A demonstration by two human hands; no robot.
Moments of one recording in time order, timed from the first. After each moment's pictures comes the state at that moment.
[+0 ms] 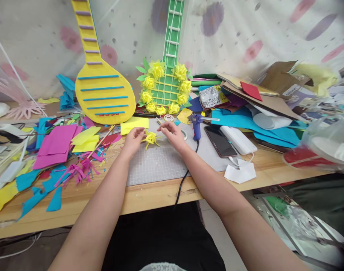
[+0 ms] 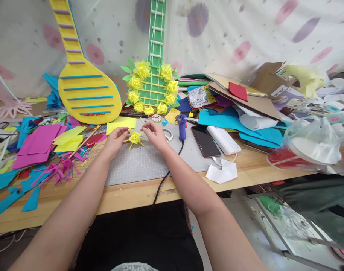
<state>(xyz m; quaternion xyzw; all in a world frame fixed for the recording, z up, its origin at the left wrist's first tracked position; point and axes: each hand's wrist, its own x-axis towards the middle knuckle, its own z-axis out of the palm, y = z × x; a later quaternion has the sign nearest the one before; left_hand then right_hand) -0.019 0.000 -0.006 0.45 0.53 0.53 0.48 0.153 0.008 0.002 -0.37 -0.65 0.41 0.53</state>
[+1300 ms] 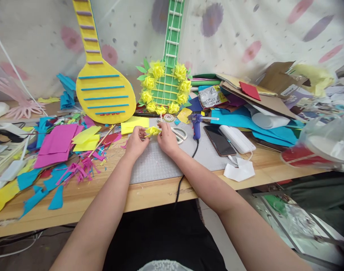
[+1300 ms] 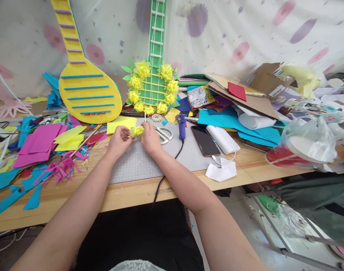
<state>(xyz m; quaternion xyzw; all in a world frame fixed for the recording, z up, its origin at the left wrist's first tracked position) -0.016 -0.010 -0.013 0.62 0.56 0.47 0.28 0.129 0.001 -0.013 -0.54 -0.76 0.08 0.37</state>
